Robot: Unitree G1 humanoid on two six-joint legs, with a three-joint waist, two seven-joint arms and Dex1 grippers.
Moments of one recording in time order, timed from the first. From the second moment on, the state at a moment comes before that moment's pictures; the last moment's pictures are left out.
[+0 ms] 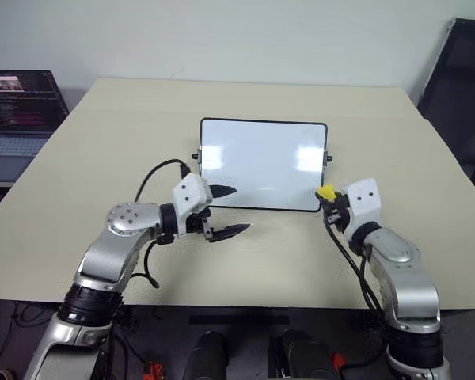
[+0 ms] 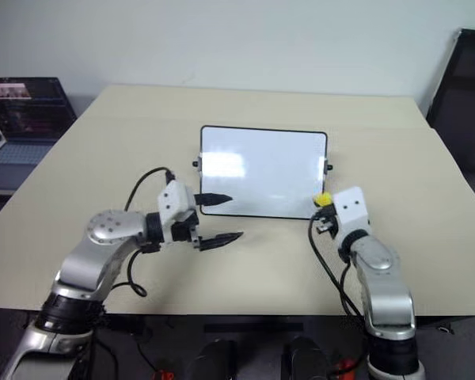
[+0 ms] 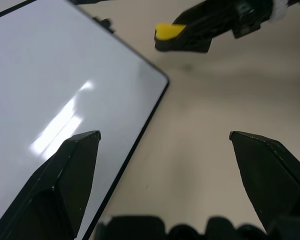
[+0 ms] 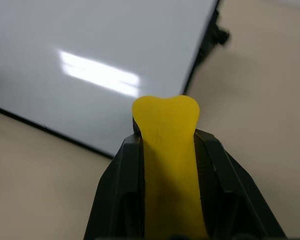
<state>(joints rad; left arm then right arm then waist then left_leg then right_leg) -0.45 0.59 -0.15 -0.11 -0.29 0.28 -1.04 -0.18 -0.15 -0.06 -0.54 -0.11 0.89 0.34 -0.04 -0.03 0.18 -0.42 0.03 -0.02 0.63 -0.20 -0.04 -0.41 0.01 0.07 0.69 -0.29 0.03</state>
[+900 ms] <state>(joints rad) -0.74 0.37 -0.28 0.29 -0.19 0.08 -1.21 -0.31 -0.07 -0.28 -0.34 0.00 0.99 0.06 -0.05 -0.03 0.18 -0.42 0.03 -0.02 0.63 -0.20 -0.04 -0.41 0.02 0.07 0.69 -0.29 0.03</state>
